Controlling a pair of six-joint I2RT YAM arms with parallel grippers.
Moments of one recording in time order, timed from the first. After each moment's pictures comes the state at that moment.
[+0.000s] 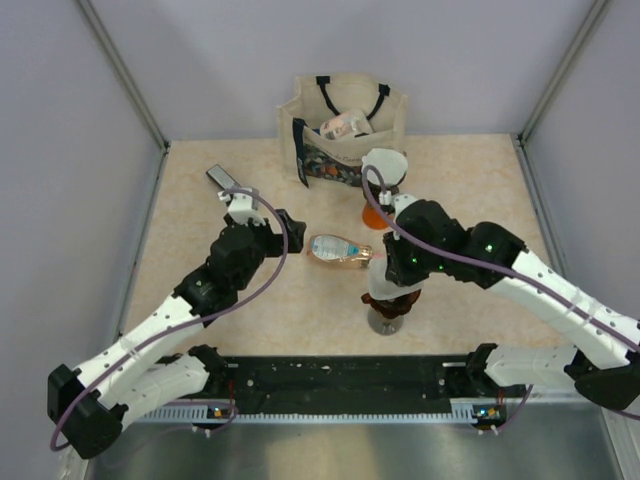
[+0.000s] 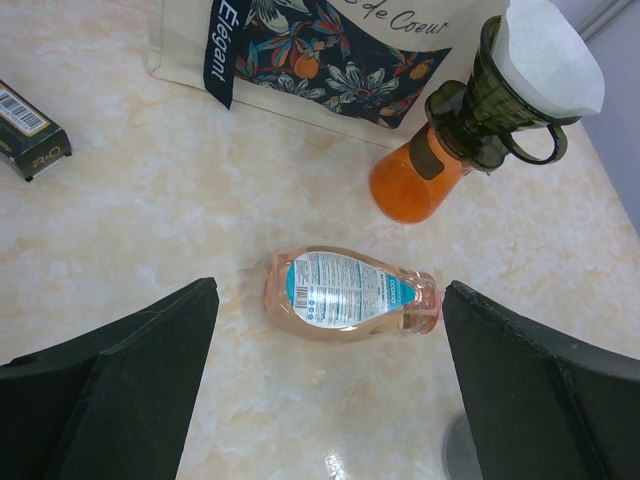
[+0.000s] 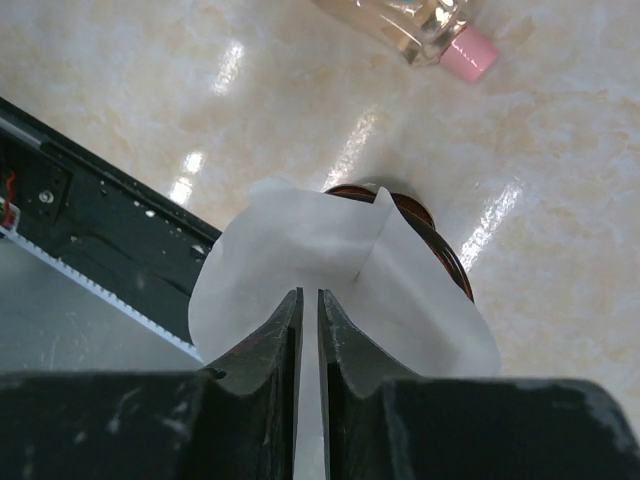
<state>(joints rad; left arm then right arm) -0.68 0.89 0.72 -0.06 -0.33 -0.49 0.92 1.12 1.34 -1.08 0.11 0.47</state>
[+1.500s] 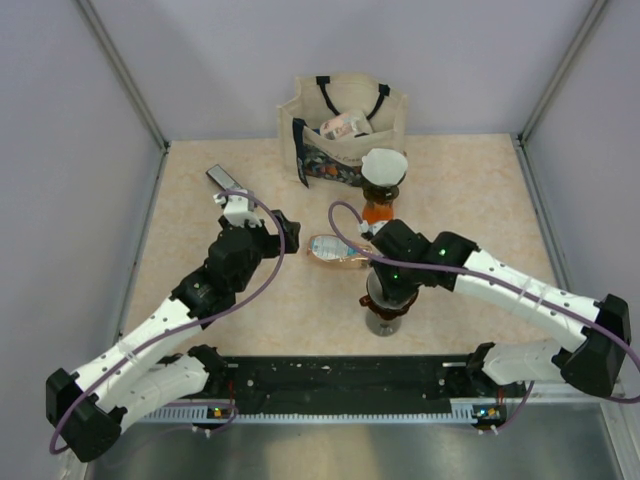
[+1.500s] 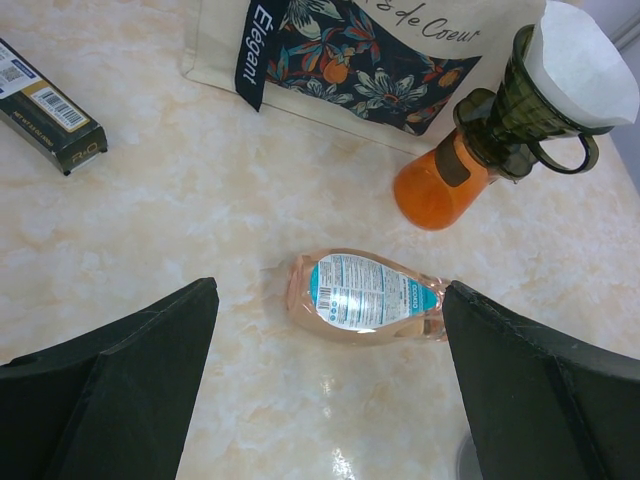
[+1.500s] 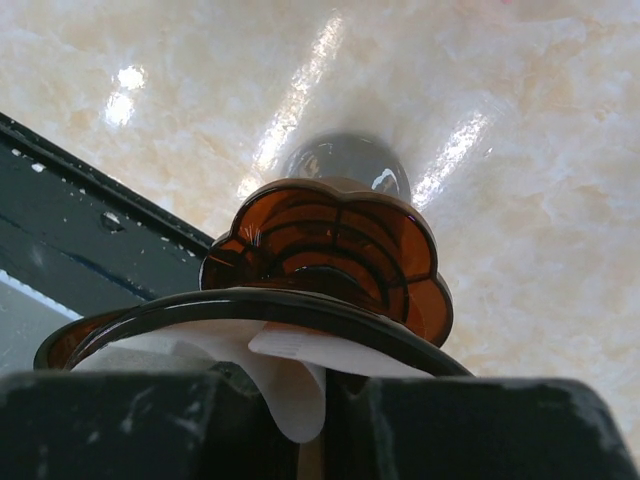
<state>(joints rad) -0.68 0.87 0.71 -0.09 -0.39 -0.49 0.92 1.25 1.12 -0.99 0.06 0.38</state>
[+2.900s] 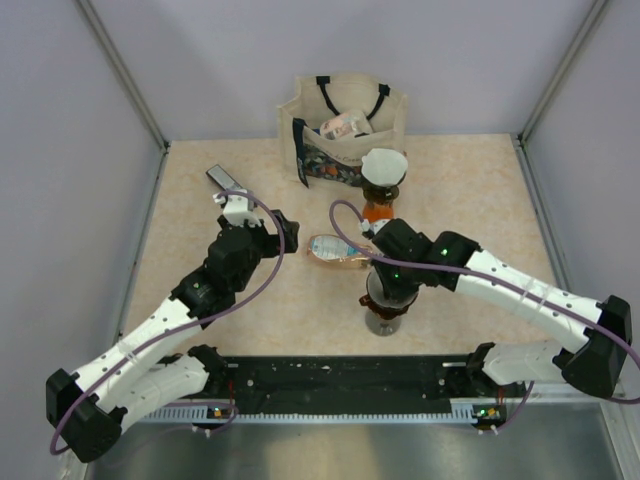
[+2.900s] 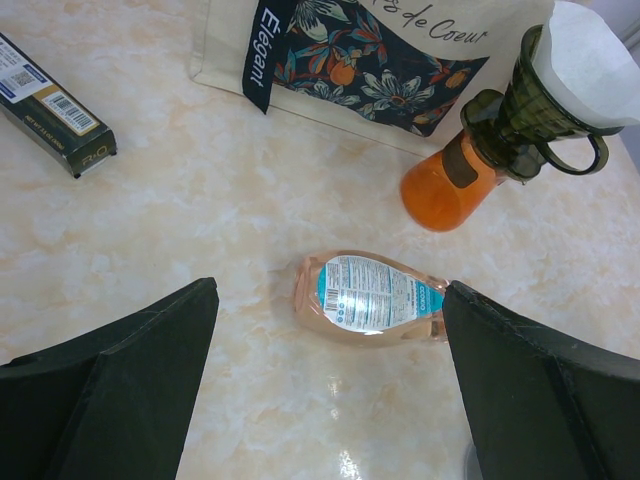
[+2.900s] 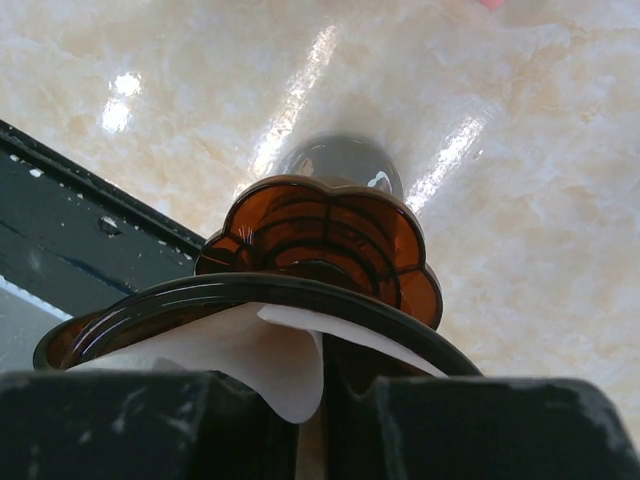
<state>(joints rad) -0.67 0.87 0.71 -0.09 -0.39 -0.48 0.92 1.24 1.13 -0.99 0.08 0.38</state>
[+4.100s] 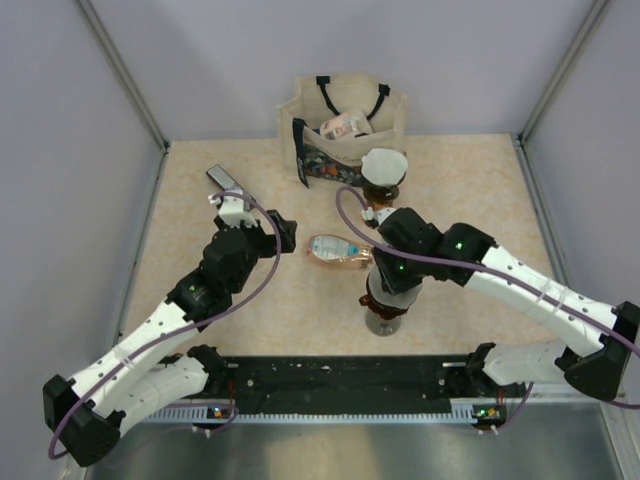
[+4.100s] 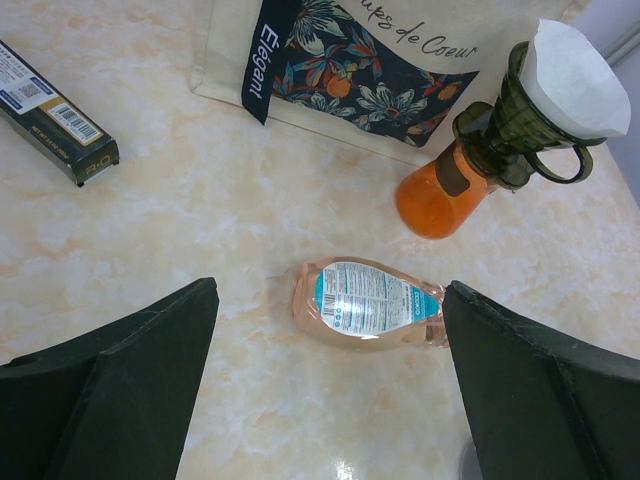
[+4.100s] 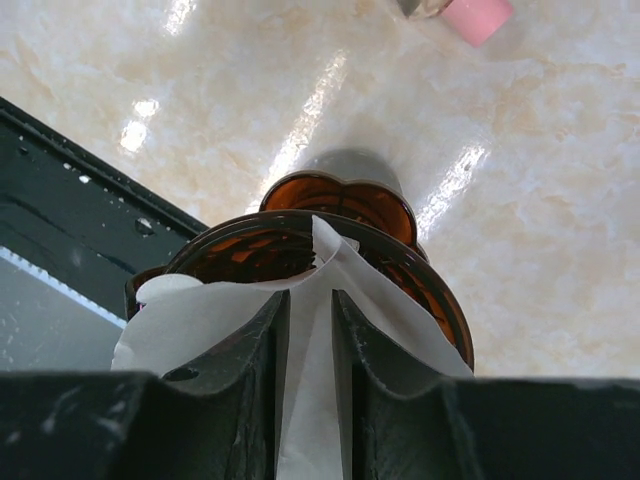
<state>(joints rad) -0.67 0.83 0.71 -0.09 -0.39 -0.47 0.92 1.22 1.25 -1.06 0.08 0.38</state>
